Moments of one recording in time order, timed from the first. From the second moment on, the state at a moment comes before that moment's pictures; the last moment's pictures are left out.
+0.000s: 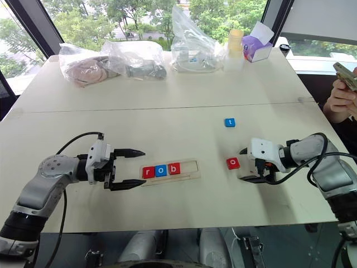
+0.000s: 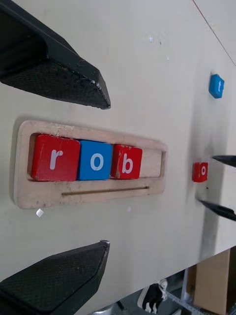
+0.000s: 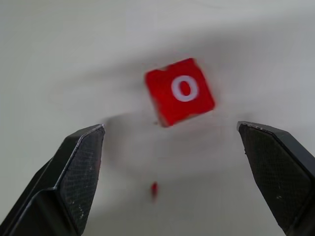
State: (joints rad) left arm -0.16 0.69 -0.05 -0.13 -0.44 0.17 -1.23; right arm -0.36 -1.02 0.16 0.16 0.11 0.05 1.33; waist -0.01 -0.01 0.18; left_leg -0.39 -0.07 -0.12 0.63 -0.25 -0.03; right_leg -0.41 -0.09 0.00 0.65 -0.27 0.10
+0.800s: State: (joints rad) left arm -0.13 0.71 -0.03 -0.18 -0.45 0.21 -1.21; right arm -0.45 -0.92 0.20 0.26 0.08 -0.03 1.38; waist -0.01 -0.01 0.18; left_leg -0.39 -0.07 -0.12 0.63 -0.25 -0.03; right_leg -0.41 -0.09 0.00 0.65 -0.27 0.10
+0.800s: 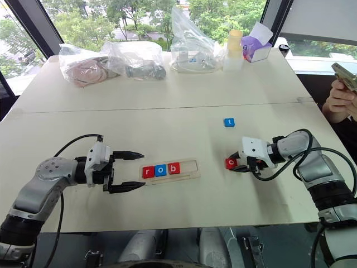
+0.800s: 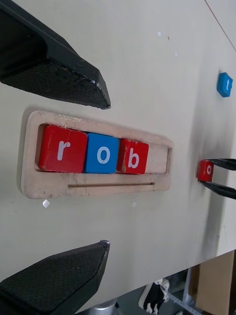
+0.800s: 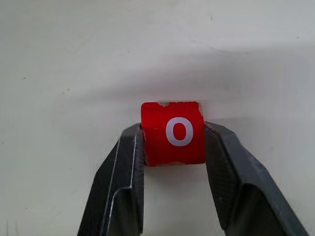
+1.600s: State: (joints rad) left arm -0.11 0.72 -0.02 -0.21 -0.45 0.22 -1.22; right arm -0.54 -0.71 0.43 -0.22 0.00 0.47 1.21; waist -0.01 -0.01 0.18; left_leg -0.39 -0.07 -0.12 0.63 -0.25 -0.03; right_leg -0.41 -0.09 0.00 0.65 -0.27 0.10
